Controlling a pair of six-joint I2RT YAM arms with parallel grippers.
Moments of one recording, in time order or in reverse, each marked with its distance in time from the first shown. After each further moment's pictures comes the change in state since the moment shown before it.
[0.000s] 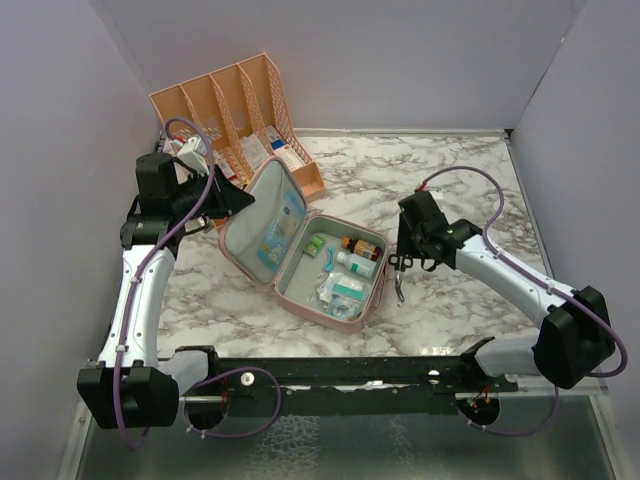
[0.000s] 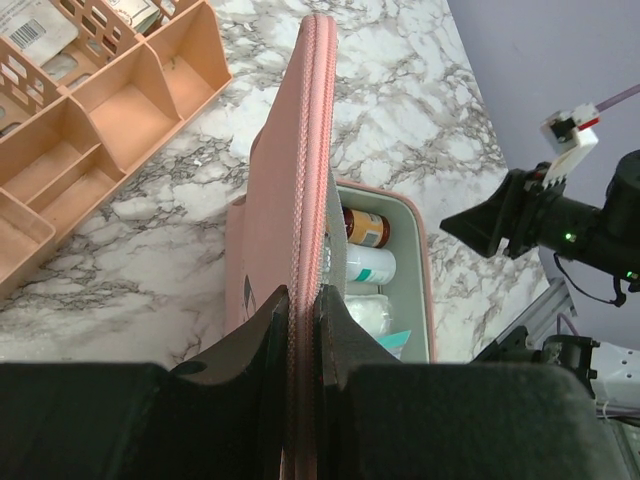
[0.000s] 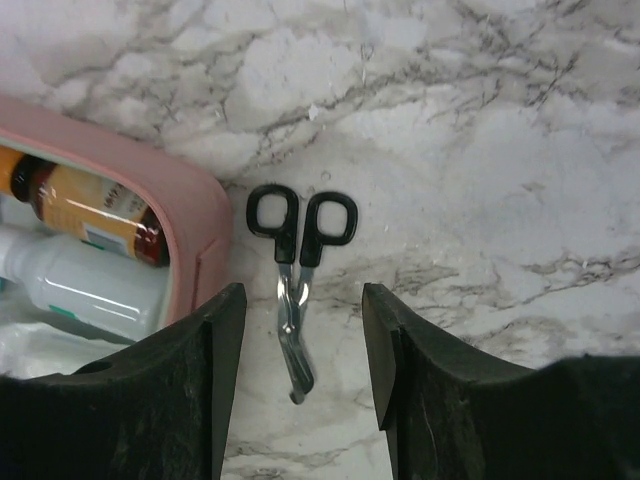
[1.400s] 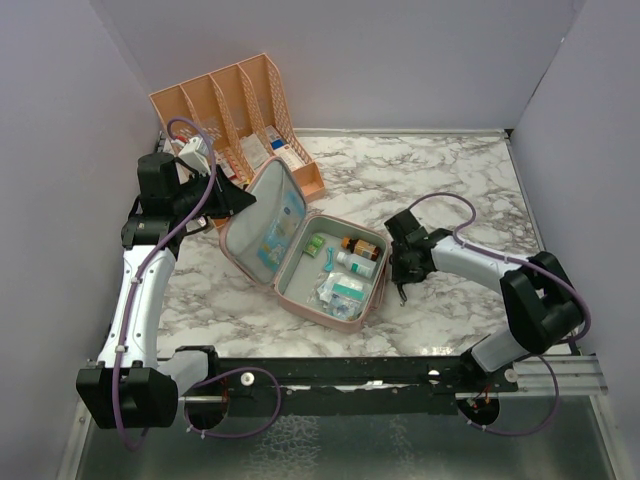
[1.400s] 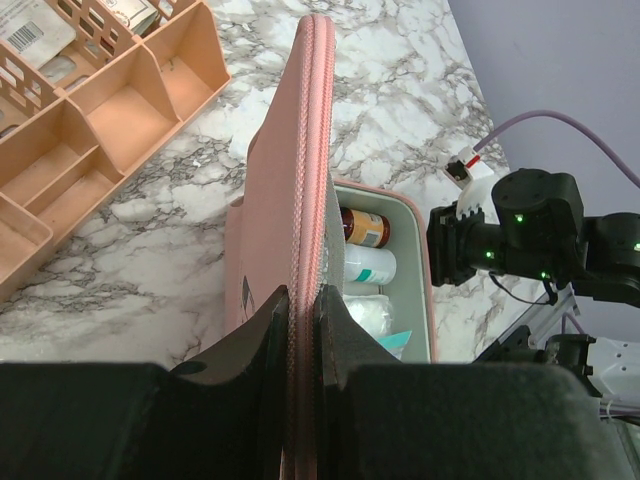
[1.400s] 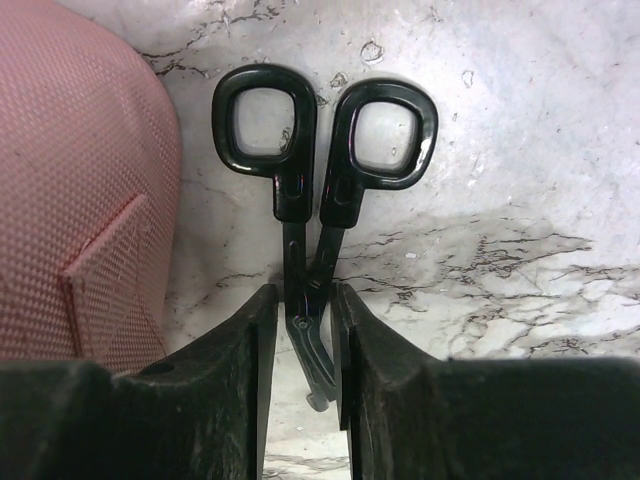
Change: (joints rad) left arm -0.013 -0.003 -0.002 0.005 -0.013 0.001; right arm 0.000 0.216 -0.146 0.076 -0.200 0.046
